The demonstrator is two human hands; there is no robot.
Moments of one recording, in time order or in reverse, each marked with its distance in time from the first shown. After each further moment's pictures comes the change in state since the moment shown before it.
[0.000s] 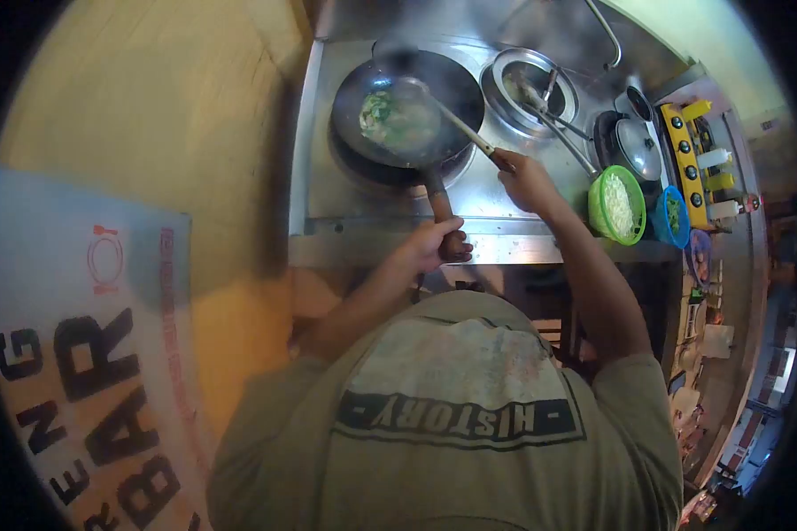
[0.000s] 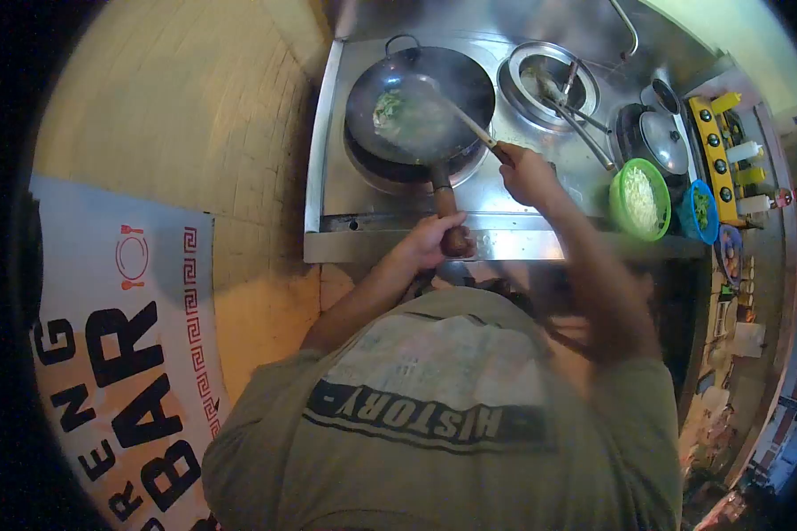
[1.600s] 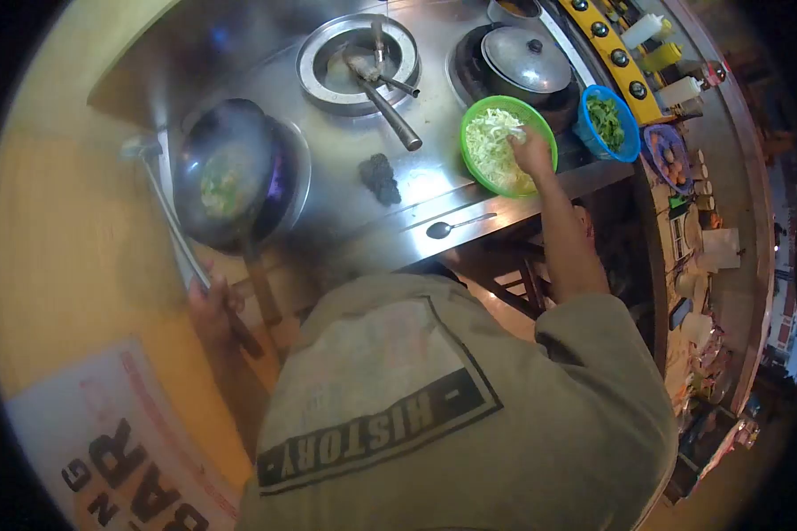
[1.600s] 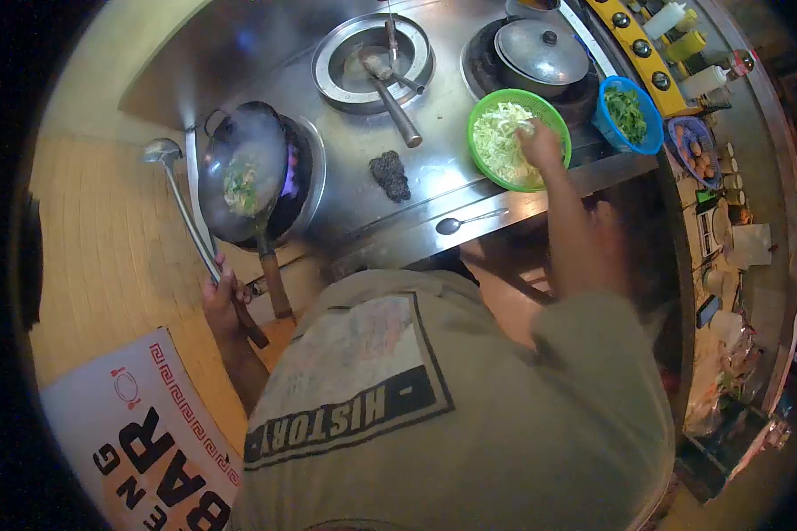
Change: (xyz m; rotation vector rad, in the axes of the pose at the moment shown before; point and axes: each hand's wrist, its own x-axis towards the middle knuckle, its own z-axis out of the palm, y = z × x) left_hand -0.038 0.036 0.136 0.724 0.581 0.745; right_hand -0.040 0.455 -0.097 0.040 0.573 0.400
